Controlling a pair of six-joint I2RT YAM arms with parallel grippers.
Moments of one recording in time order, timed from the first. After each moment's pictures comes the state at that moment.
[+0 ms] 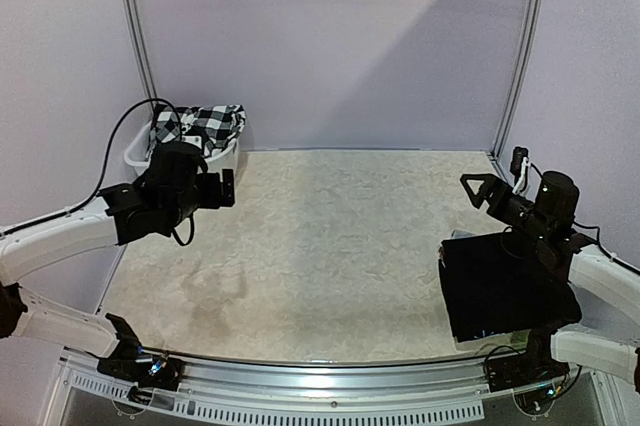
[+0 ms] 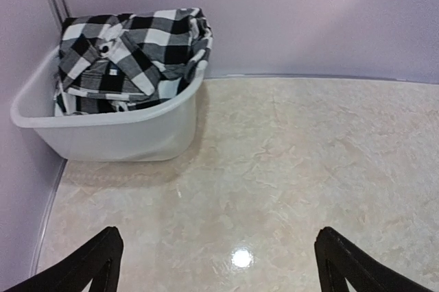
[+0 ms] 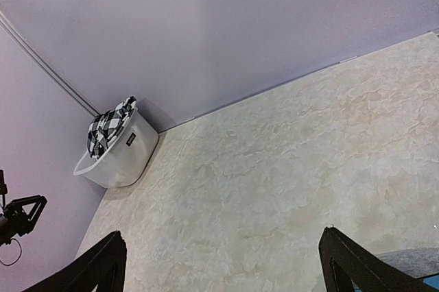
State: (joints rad) left arm -0.70 1.18 0.86 -0.21 -0.62 -0.31; right arm 0.19 0.91 0.45 0.28 -0.29 0.62
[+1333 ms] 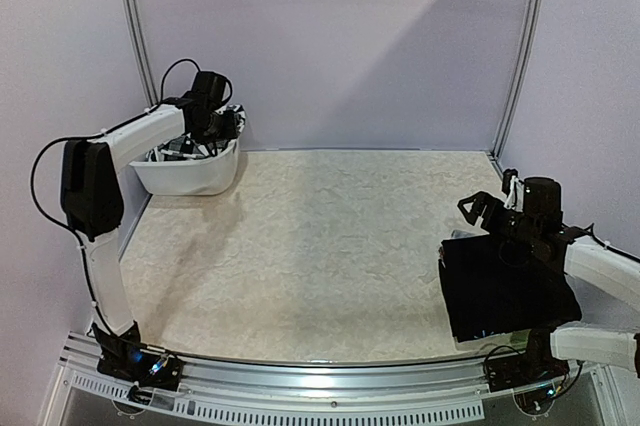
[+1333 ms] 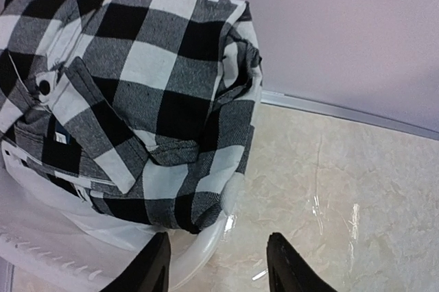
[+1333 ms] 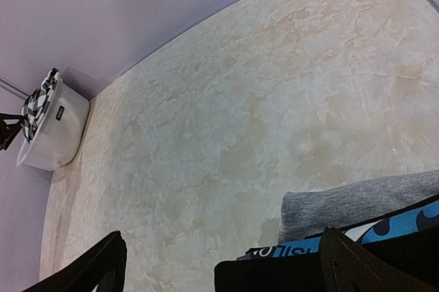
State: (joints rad) left arm -0.30 2.01 1.81 -0.51 -0.32 -0.37; right arm 0.19 1.00 0.48 0.02 -0.18 0.62
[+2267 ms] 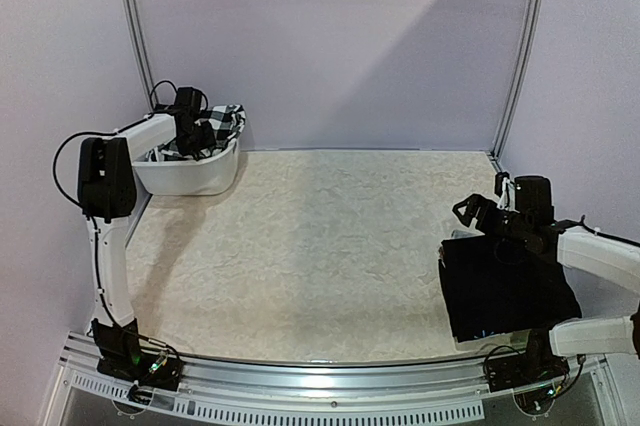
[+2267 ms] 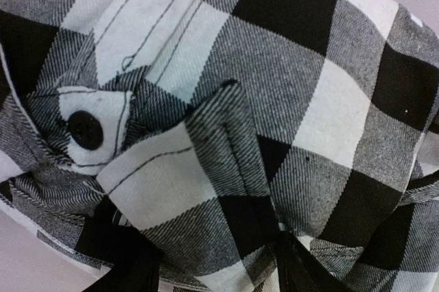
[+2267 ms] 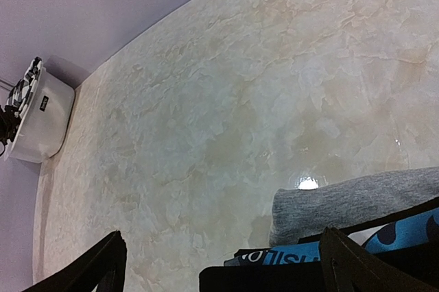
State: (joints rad) left arm -0.10 2.26 1.97 -0.49 -0.24 -0.40; right arm 0.19 1.12 0.52 0.01 -0.19 0.61
